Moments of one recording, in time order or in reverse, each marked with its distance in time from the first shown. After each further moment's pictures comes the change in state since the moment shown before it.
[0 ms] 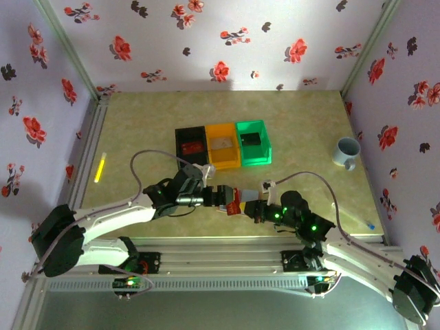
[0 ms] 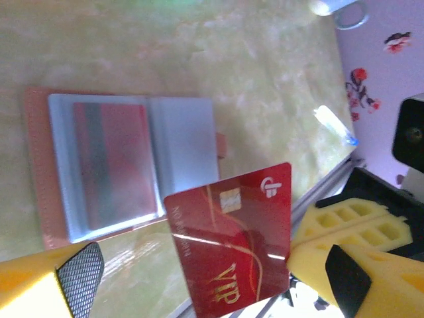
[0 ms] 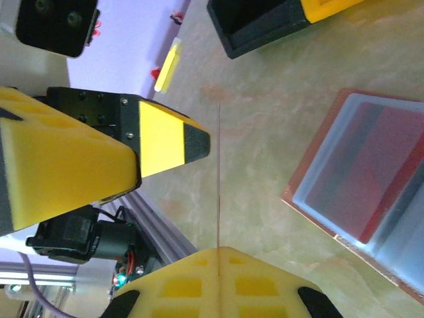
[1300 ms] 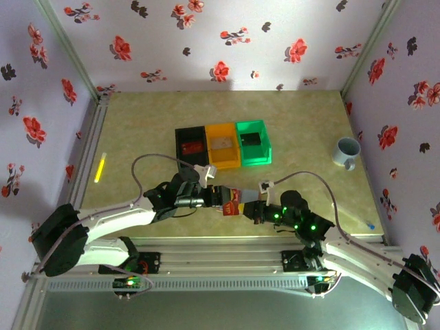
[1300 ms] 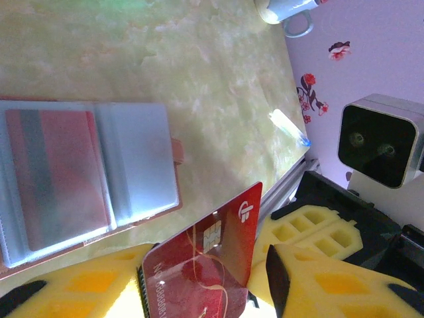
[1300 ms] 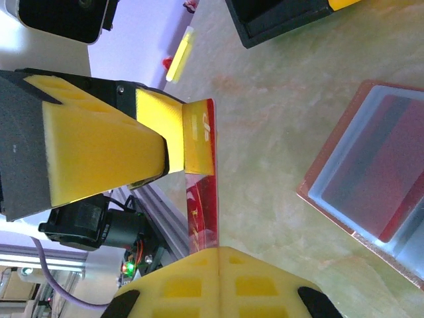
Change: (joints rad) left arm 0.000 0.003 -0.072 0.196 0.064 -0.050; right arm 0.000 0.019 0.000 0.019 -0.038 -0.009
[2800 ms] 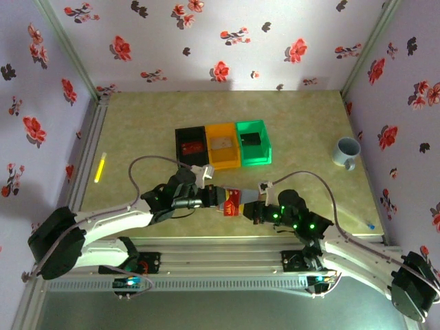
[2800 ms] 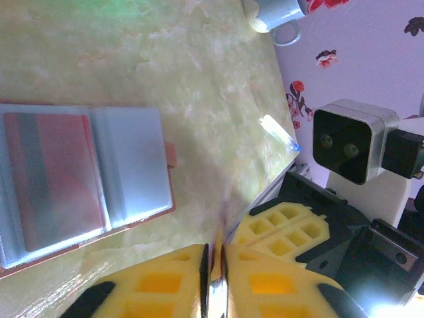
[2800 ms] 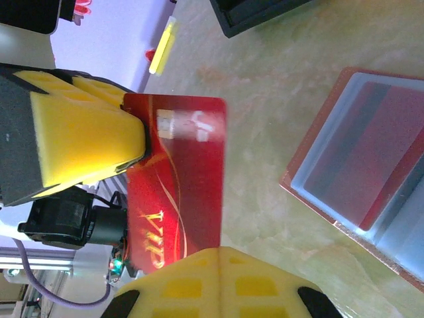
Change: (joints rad) left arm 0.010 -0.033 -0.041 0.049 0.002 -0.018; right arm 0.000 0.032 0.013 -0.038 0.010 -0.011
